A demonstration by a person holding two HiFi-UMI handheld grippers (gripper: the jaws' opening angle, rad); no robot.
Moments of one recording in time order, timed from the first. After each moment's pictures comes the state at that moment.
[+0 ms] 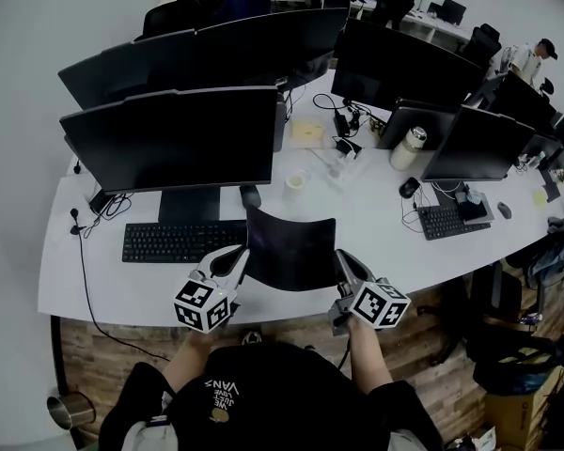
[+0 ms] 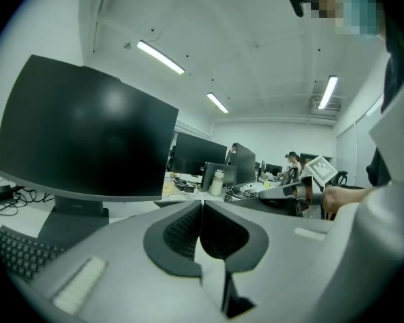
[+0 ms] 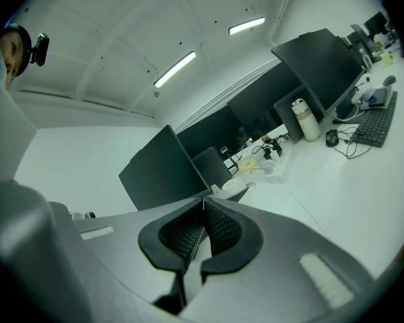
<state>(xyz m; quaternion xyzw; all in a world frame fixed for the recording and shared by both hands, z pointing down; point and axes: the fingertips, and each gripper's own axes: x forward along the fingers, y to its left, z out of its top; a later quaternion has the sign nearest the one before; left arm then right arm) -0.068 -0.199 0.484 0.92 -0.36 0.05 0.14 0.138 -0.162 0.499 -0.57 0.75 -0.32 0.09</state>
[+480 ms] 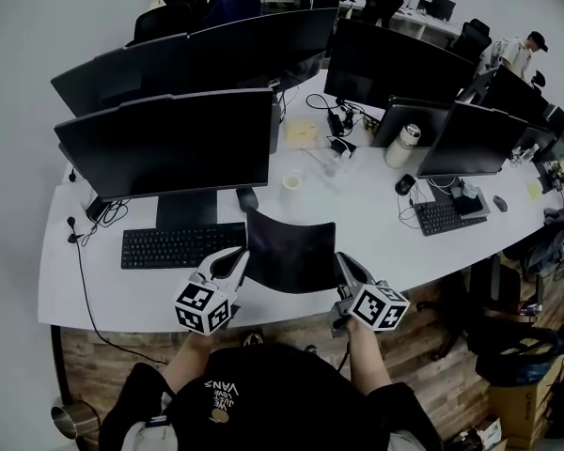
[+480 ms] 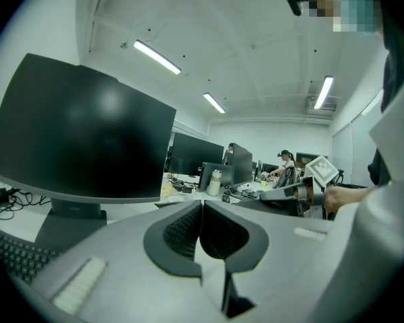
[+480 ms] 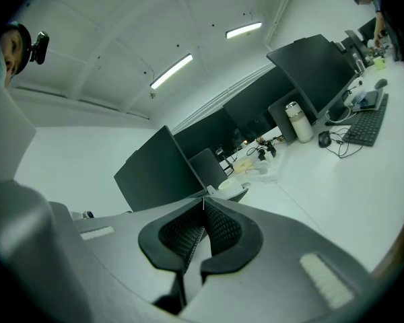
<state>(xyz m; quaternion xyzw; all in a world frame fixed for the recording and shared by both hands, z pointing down) -0.068 -0.201 0.484 0.93 -0.34 0.05 0.13 0.138 -0.154 0.502 -0.59 0.74 -0.32 0.09</state>
